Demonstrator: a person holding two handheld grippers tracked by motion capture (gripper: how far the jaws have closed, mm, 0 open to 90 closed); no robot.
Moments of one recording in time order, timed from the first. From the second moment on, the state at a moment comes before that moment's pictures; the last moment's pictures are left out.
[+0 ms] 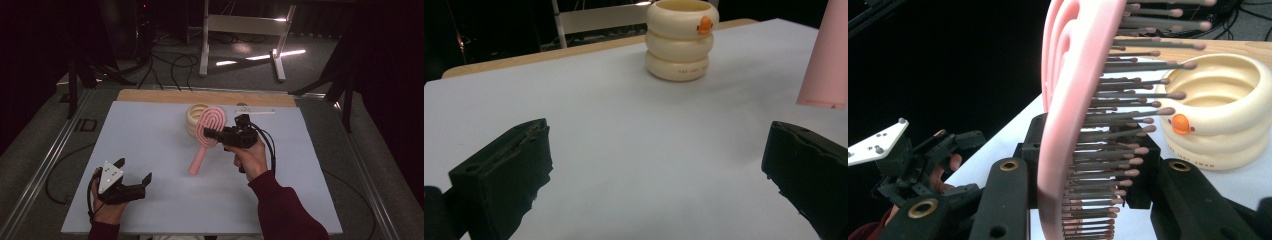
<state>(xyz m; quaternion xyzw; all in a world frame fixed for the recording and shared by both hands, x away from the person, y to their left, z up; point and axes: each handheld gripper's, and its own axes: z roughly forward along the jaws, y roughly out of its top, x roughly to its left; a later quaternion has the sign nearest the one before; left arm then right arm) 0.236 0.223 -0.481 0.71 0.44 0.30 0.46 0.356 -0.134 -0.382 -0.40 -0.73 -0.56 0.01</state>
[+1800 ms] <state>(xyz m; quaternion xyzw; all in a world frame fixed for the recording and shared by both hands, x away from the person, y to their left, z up) 0.236 0.228 -0.483 0.69 0.46 0.32 0.46 0.398 -0.133 -0.336 -0.41 -0.71 -0.57 -0.03</state>
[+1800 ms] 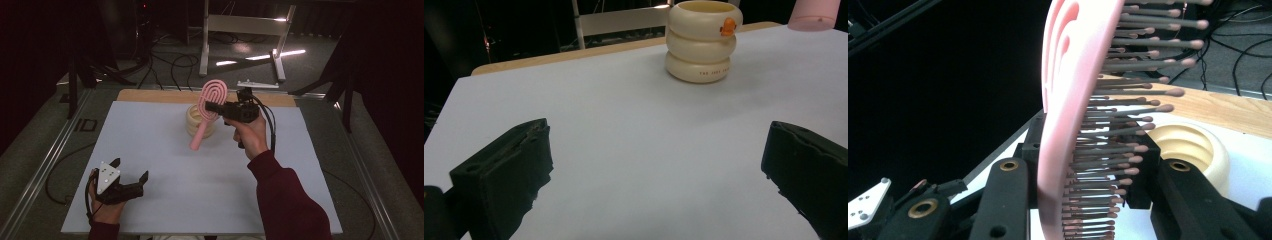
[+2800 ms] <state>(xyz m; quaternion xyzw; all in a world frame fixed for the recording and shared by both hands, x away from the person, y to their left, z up) 0.235 0.229 -0.482 0.69 0.46 0.32 0.46 0.424 -0.143 -0.326 -0.44 -0.68 -0.58 -0.05</state>
